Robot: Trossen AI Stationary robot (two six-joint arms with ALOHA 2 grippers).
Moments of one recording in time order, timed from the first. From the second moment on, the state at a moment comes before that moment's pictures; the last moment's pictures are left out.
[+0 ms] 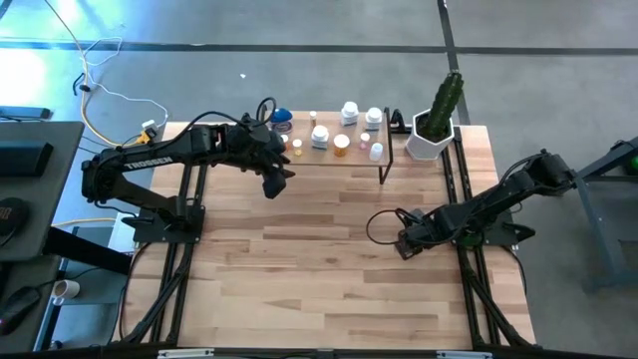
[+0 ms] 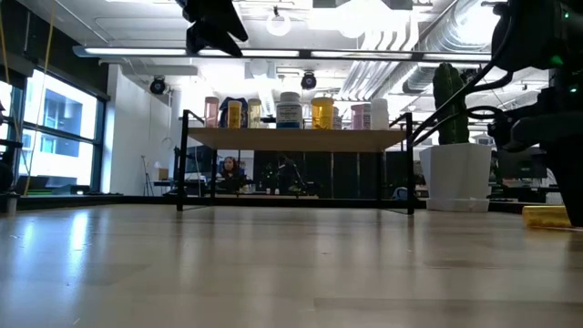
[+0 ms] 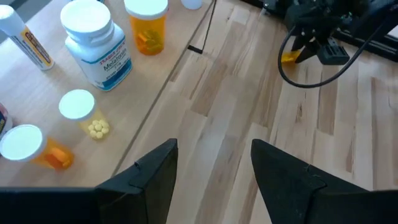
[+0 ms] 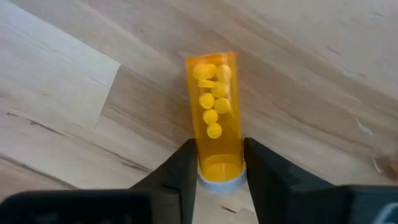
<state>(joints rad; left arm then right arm) 0.36 1.29 1.28 -0.76 0.01 -0.19 0.36 1.25 0.52 -0.72 0.01 1.41</state>
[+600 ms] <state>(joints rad) 0.36 1.32 1.28 -0.75 0.14 -0.41 0.35 1.26 0.65 -0.70 -0.03 1.14</state>
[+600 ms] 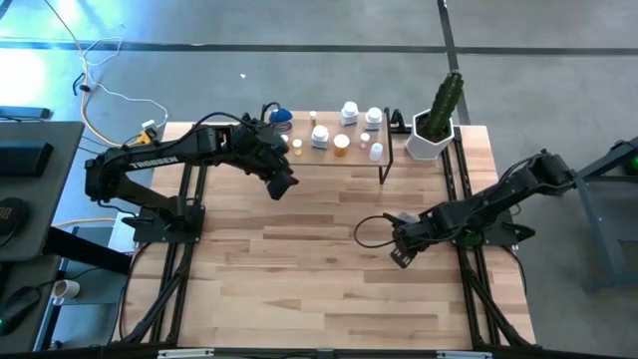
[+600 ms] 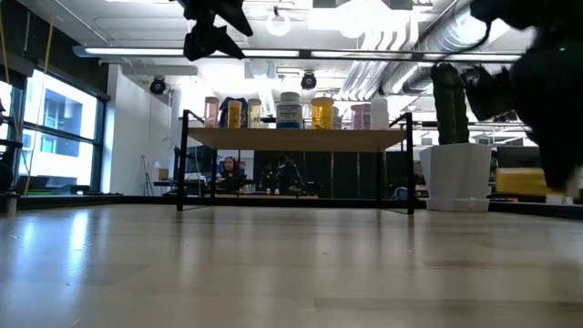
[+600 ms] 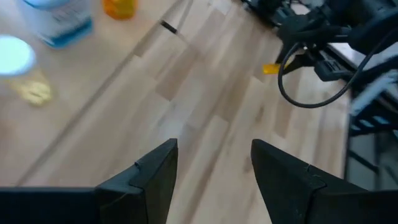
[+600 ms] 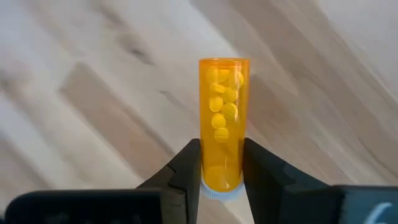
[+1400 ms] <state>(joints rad) 0.27 1.32 1.28 -0.71 0.27 -0.69 0.26 1.26 1.04 -0.71 0.14 0.41</state>
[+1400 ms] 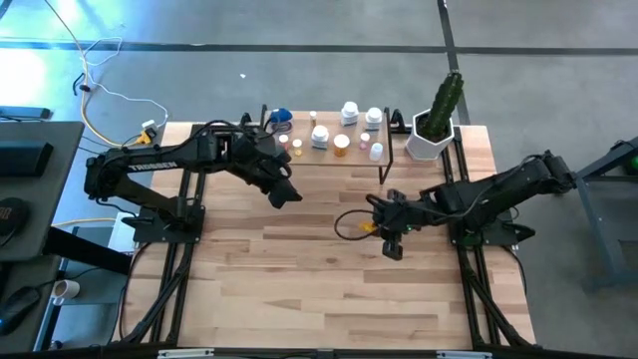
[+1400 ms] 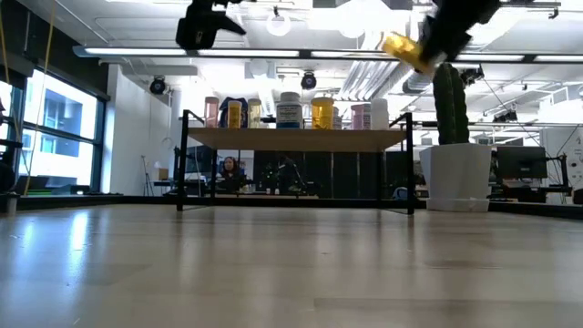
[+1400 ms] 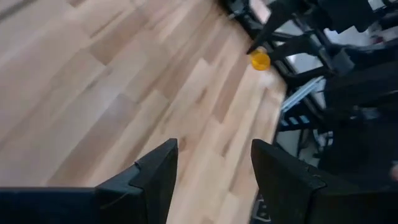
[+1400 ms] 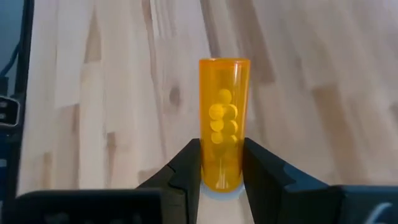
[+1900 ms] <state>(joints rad) 0.16 1.32 1.28 -0.55 0.27 -0.99 0.21 1.34 1.23 -0.68 0.27 -0.16</state>
